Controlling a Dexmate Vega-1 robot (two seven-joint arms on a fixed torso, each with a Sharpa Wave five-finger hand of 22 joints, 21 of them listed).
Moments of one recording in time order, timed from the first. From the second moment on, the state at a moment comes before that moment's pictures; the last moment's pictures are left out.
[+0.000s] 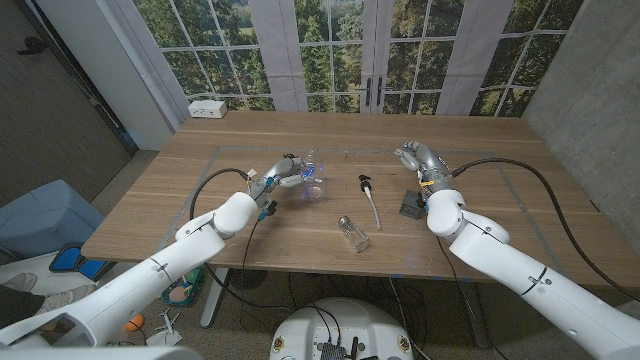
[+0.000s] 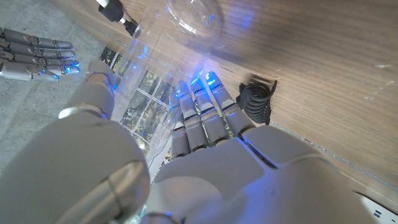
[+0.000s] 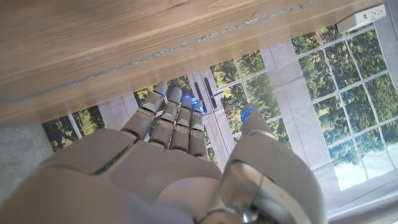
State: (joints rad) left arm 0.92 0.73 0.56 -1.68 0.02 -0.05 0.15; left_hand 0.69 -0.04 0.53 -0.24 0.17 0.51 0.04 0.44 0.21 0.70 -0.03 0.30 0.19 0.62 -0.06 0.21 0.17 0.42 -0.01 0.45 0.19; right arm -1.00 -0.72 -0.58 -2.08 -0.14 -0.66 -0.51; right_hand 0.58 0.13 0.33 -0.15 0.21 0.40 0.06 0.25 0.19 0.40 0.02 0.28 0.25 0.33 -0.02 0.38 0.41 0.39 0.07 0.27 0.19
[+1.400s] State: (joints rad) left arm 0.92 0.72 0.56 -1.65 0.02 -0.05 0.19; left_hand 0.69 -0.04 0.53 -0.24 0.17 0.51 0.04 0.43 0.22 0.69 -0.03 0.28 0.19 0.62 -0.06 0.20 0.17 0.42 -0.01 0.46 0.20; right arm -0.73 -0.75 -0.99 -2.18 -0.54 -1.16 -0.25; right_hand 0.61 0.10 0.31 -0.17 0.20 0.56 0.03 0.30 0.20 0.46 -0.01 0.33 0.32 0.32 -0.04 0.43 0.48 0.38 0.08 0.27 0.19
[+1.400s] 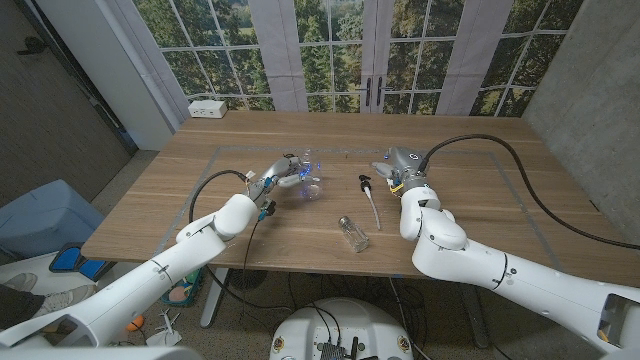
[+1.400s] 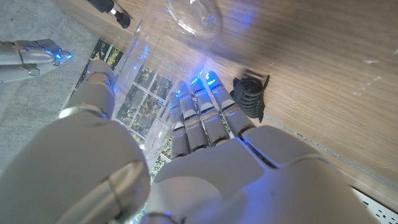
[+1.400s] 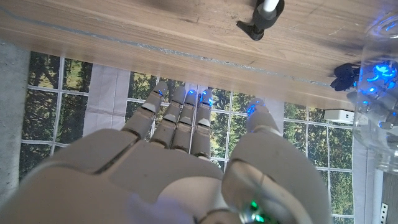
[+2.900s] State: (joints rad) left arm 0.92 0.73 0.56 -1.64 0.02 -0.07 0.20; left_hand 0.69 -0.04 0.53 -0.24 0.17 0.51 0.04 0.43 0.22 0.70 -0.04 0.26 0.19 0.62 -0.06 0.20 0.17 0.42 -0.01 0.47 0.20; right arm -0.53 -0.63 -1.28 -2.00 -0.59 -1.29 -0.16; right_hand 0.68 0.08 0.30 -0.16 0.19 0.67 0.03 0.34 0.21 0.47 -0.02 0.34 0.37 0.32 -0.04 0.45 0.52 0.41 0.08 0.28 0.19
